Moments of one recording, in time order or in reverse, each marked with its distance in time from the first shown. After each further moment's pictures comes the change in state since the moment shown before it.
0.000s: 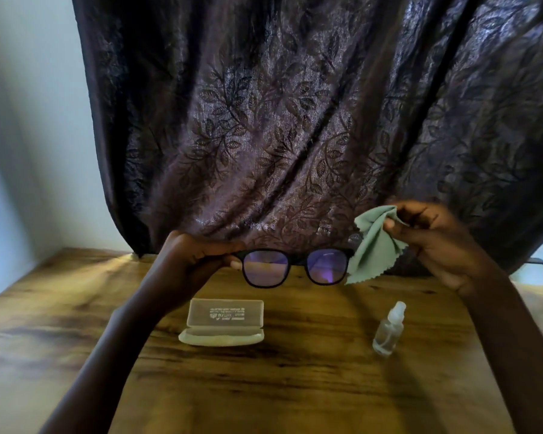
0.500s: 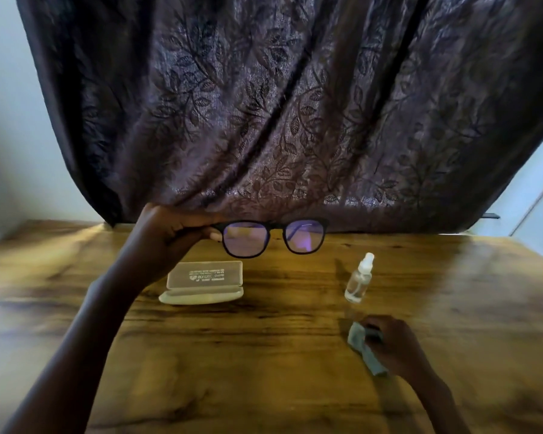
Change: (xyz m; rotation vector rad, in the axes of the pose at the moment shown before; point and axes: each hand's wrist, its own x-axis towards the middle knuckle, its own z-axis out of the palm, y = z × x) left_hand -0.015 0.006 0.015 -0.118 -0.050 -0.027; right_hand -0.148 0.122 0.020 -1.010 -0.025 0.565
